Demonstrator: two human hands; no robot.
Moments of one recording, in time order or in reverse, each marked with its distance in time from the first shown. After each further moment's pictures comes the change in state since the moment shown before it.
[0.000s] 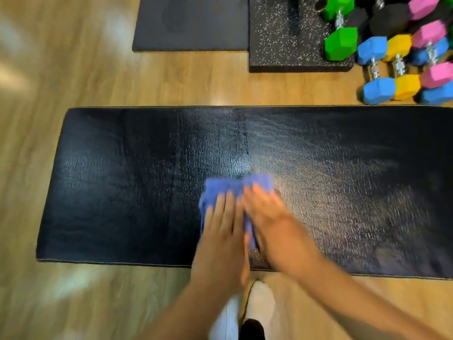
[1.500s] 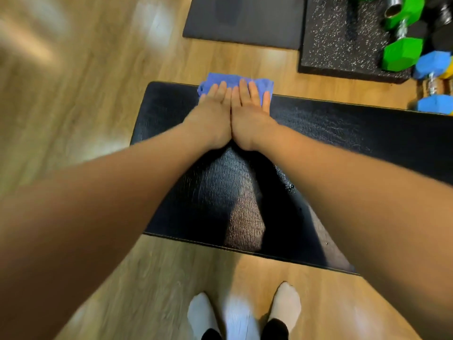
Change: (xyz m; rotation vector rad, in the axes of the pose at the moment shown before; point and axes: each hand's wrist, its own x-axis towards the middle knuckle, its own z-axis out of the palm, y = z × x) left_hand 0.104 -0.219 -0.100 0.386 -0.076 -0.127; right_hand 0.256 -0.102 -0.025 -0.058 -0.265 0.236
